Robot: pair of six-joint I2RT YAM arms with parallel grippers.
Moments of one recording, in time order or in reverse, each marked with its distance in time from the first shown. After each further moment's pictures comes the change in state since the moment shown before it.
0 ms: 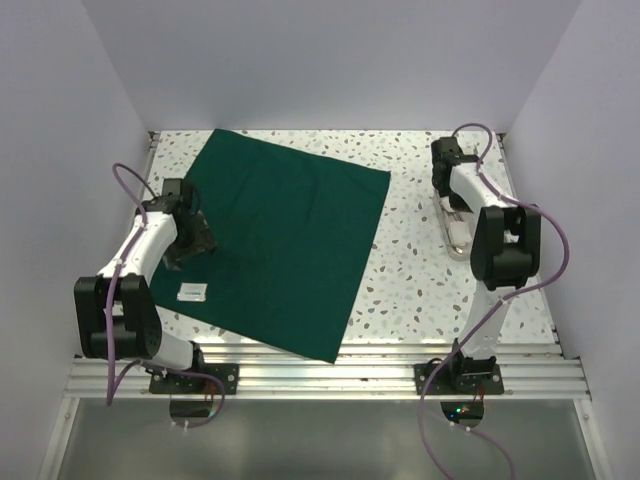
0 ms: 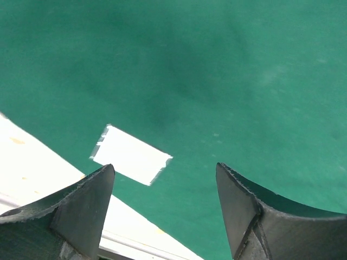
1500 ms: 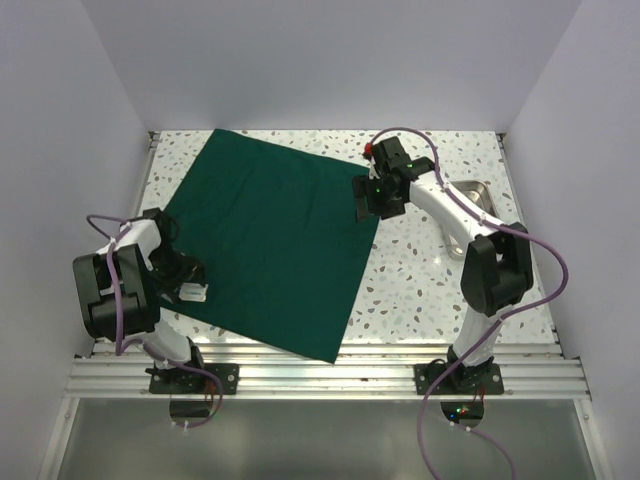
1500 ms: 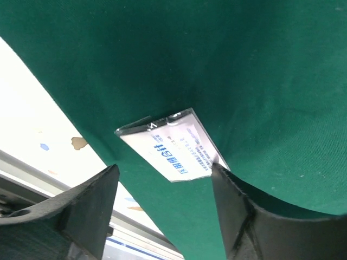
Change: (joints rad) left arm 0.241 0.151 -0.125 -0.096 0.111 -0.329; right arm 0.350 -0.137 0.000 -0.016 -0.839 0.171
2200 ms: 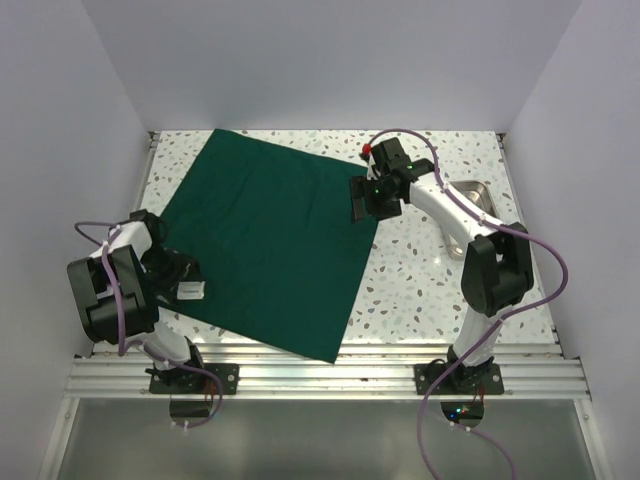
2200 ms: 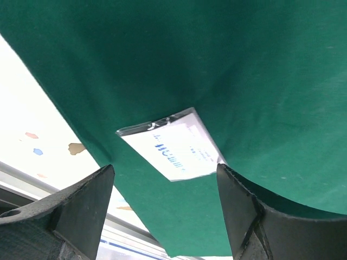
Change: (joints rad) left arm 0.087 -0.010 -0.014 0.027 0.070 -0.013; right arm 0.000 -0.006 -0.018 0.031 -0.078 0.000
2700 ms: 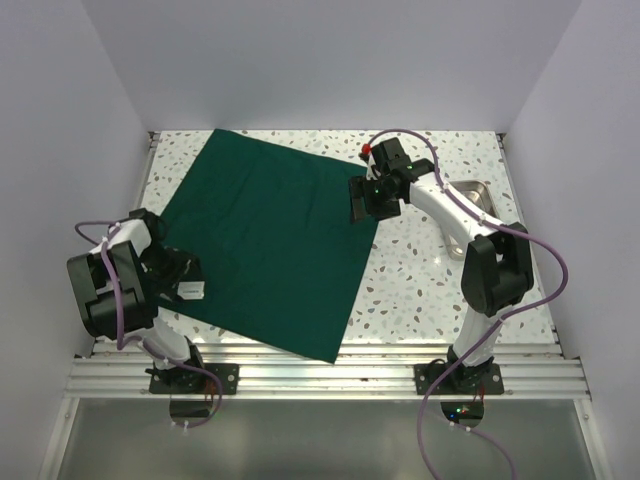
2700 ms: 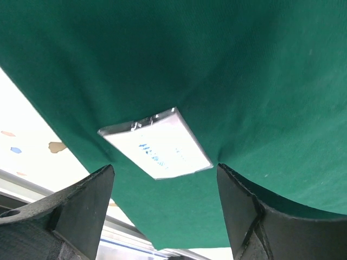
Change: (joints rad) left arm 0.005 0.023 0.021 0.004 0.050 -0.035; right arm 0.000 0.000 -0.002 0.004 -0.014 0.000
